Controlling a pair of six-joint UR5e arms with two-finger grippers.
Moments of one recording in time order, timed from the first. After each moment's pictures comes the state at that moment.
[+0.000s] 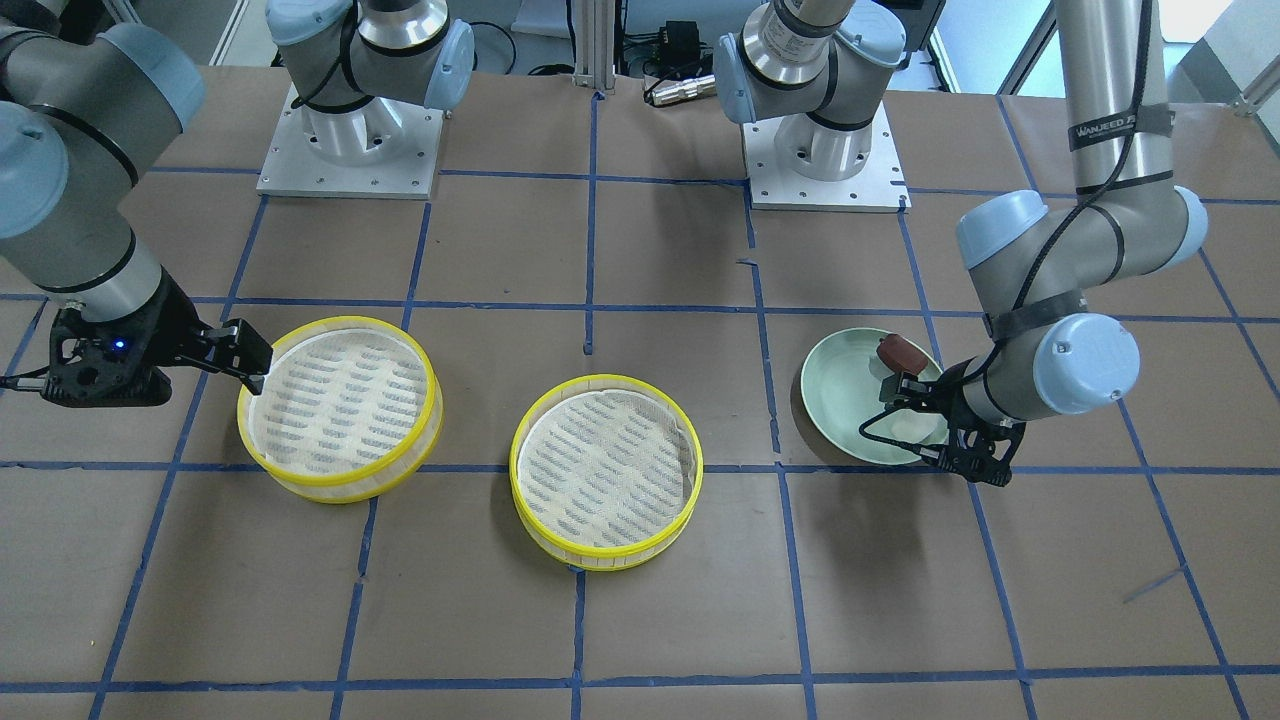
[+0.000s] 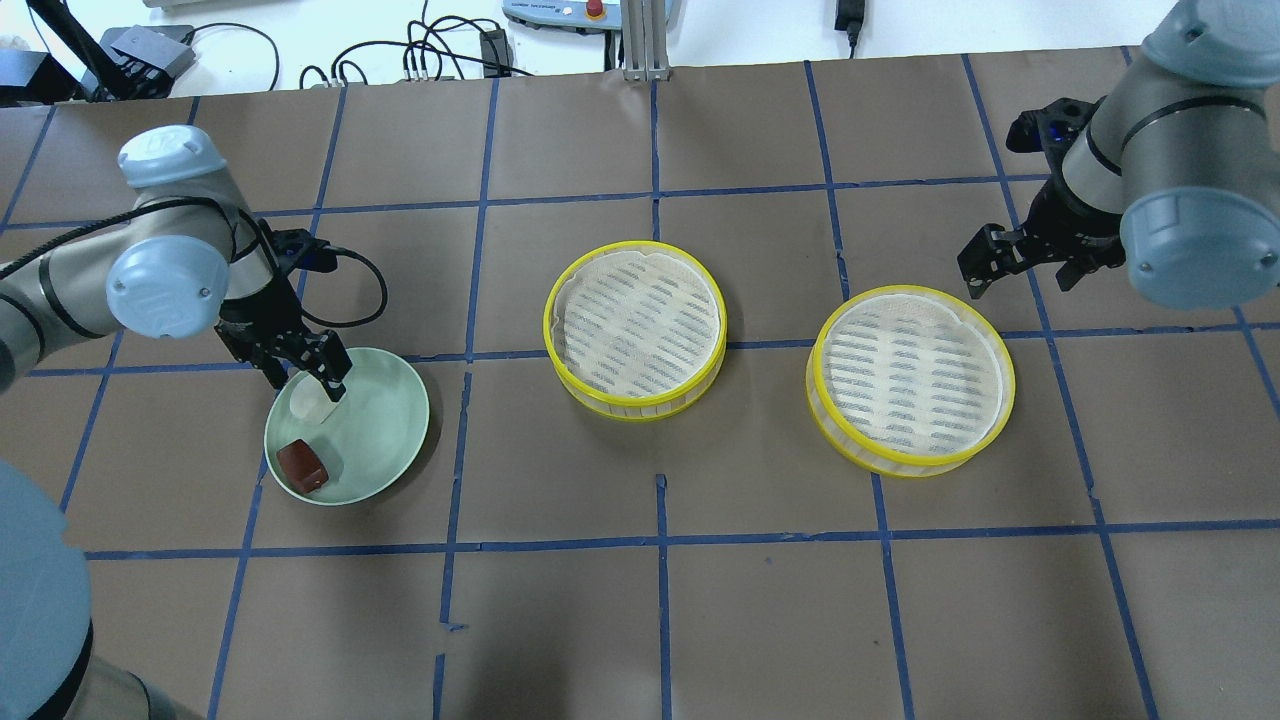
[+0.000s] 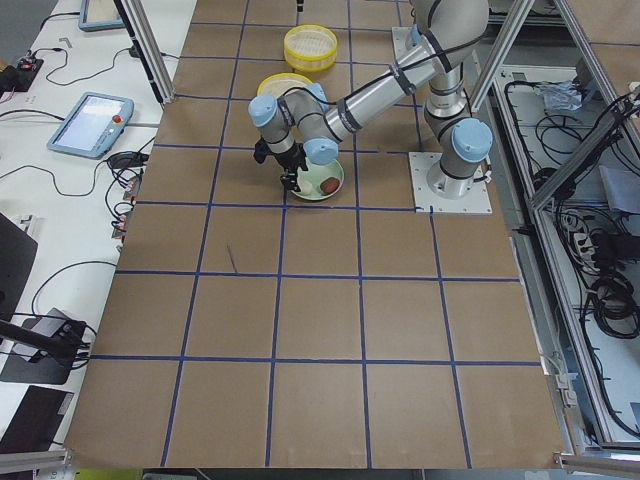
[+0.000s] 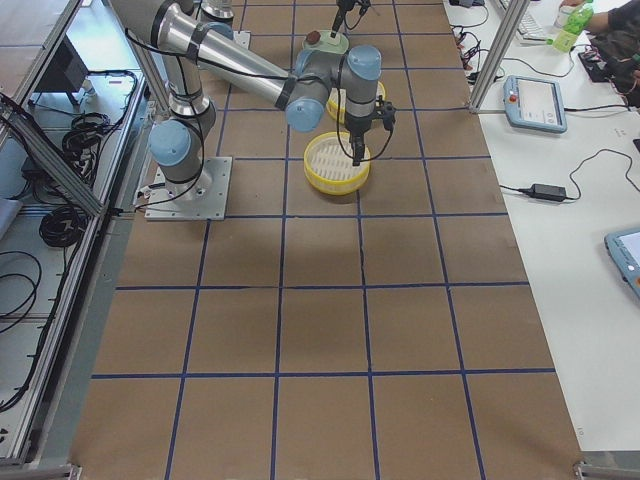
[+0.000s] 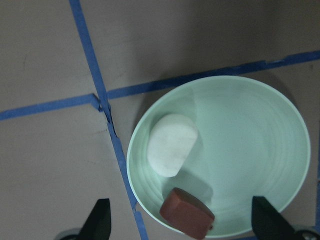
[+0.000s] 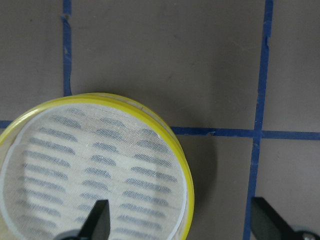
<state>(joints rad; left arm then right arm) -1.28 -1.95 -1.85 -1.22 1.67 0.57 1.31 -1.42 1.90 -2.08 -1.57 -0.31</state>
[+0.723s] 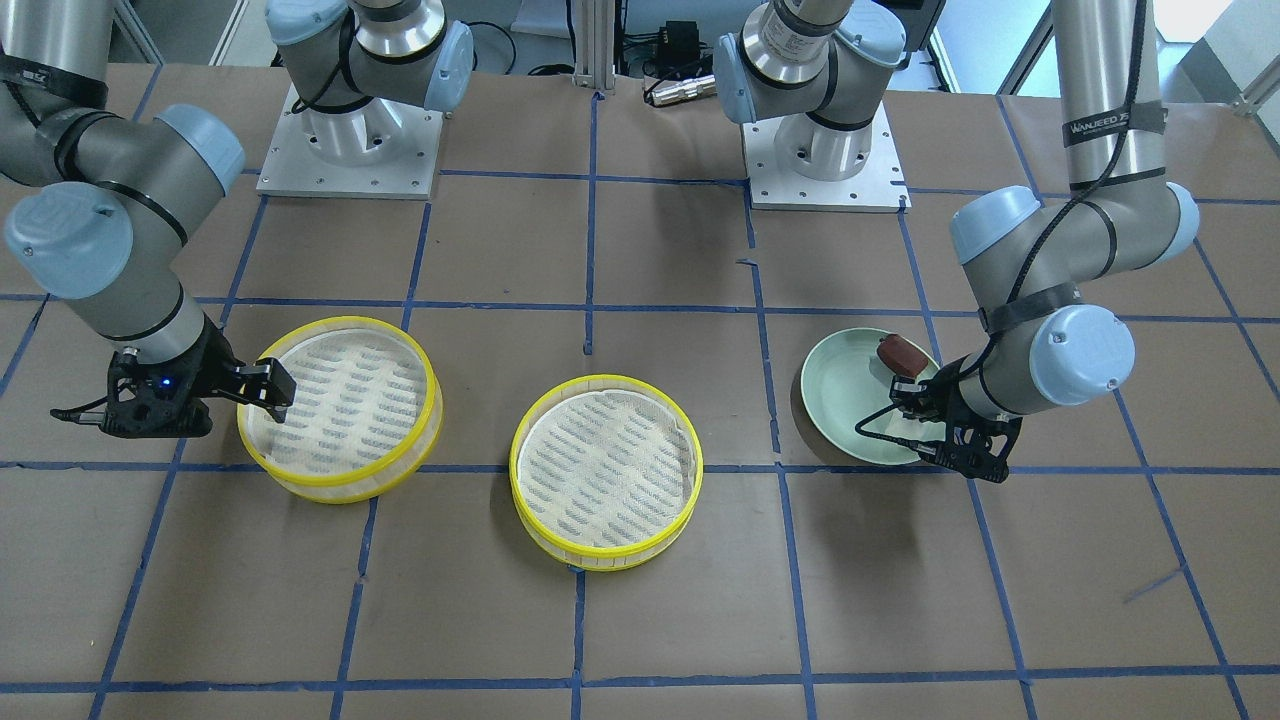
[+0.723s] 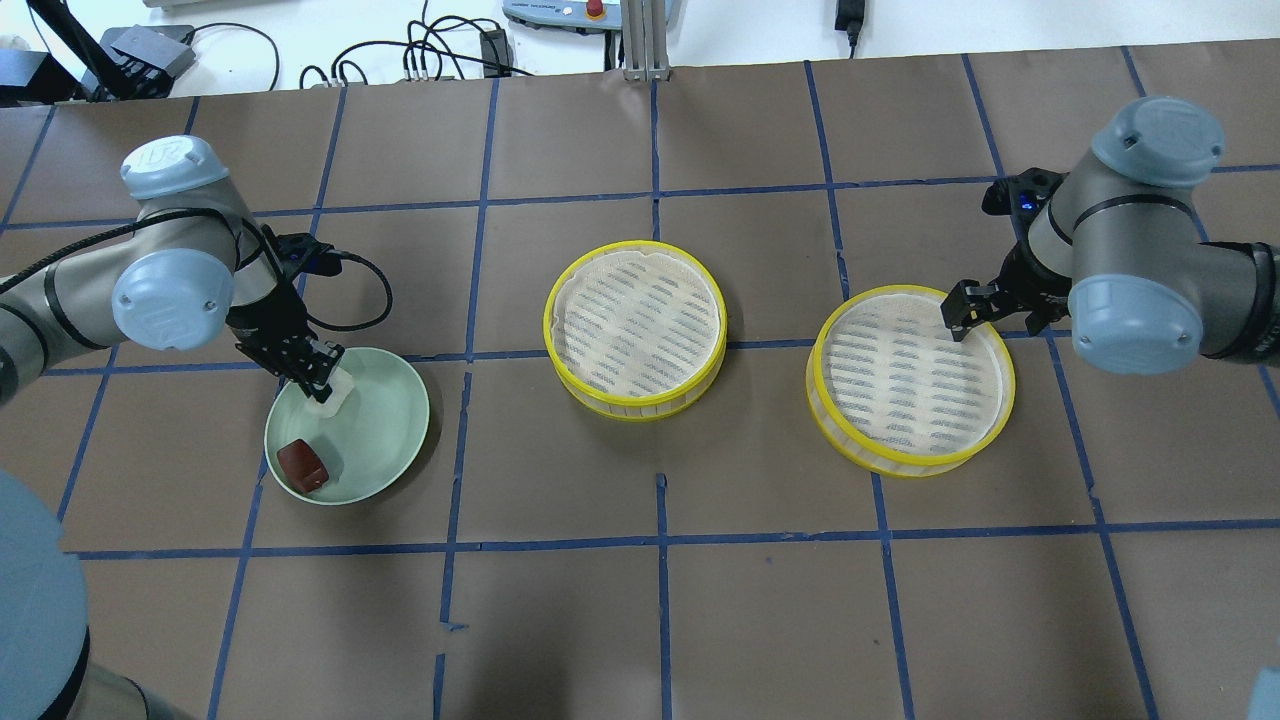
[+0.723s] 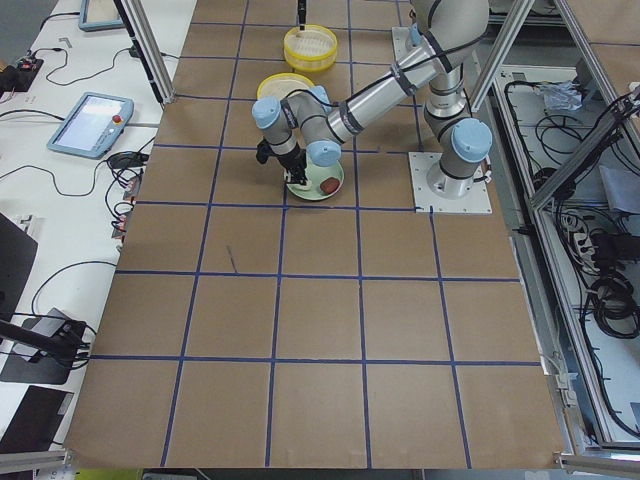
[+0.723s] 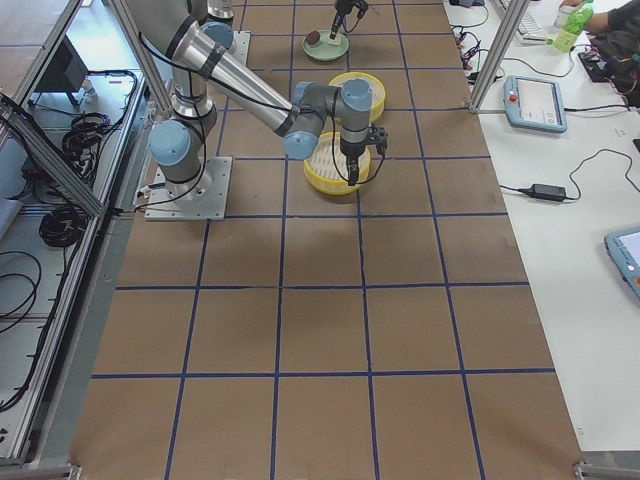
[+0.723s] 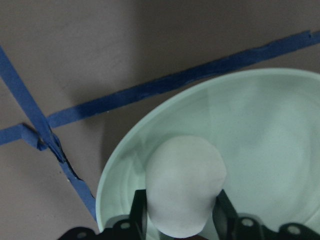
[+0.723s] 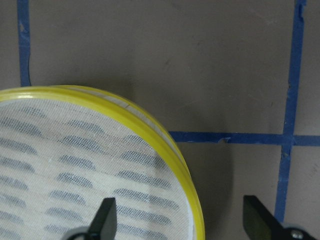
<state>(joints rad) -1.28 -1.93 -1.87 -1.18 1.62 0.55 1.30 -1.35 2.02 -2.26 -1.57 -0.31</state>
